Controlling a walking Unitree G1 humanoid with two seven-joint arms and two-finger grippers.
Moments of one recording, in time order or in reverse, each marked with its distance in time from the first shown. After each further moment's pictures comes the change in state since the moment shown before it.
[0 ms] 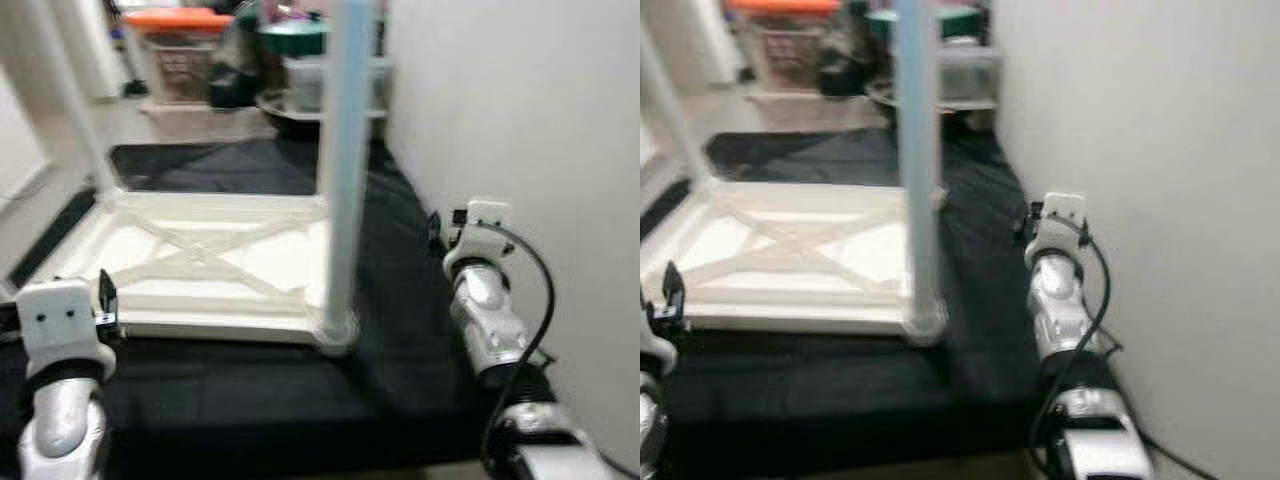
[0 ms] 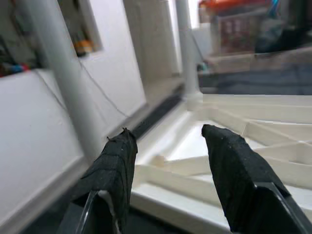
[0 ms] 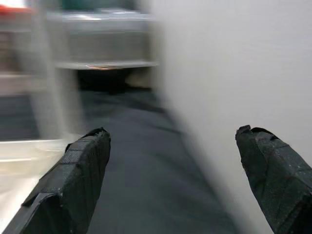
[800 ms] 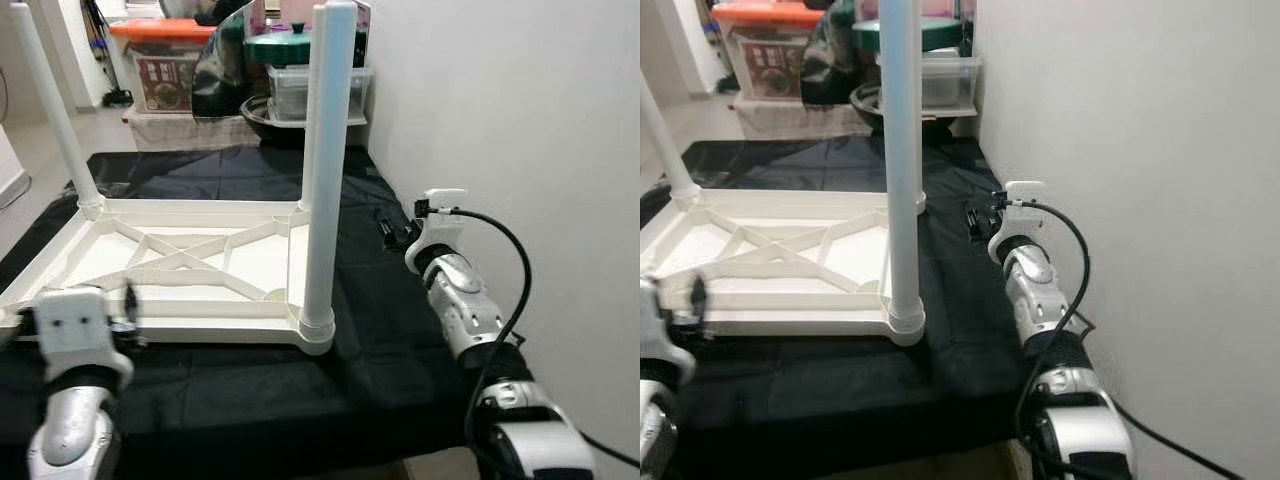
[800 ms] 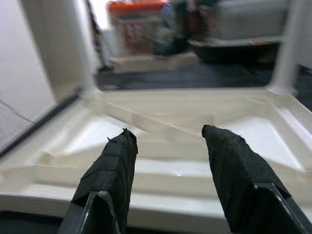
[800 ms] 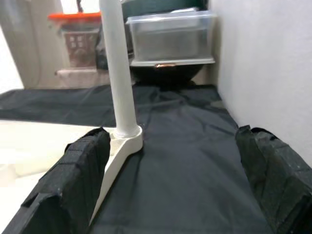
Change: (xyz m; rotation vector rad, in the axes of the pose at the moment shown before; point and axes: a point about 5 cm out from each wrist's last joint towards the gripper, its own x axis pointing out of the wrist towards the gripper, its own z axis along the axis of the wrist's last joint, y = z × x) left arm -0.018 -0.040 -0.006 -0.121 0.050 -0.293; right arm 0.019 -0.035 0.005 0.027 0.075 0.295
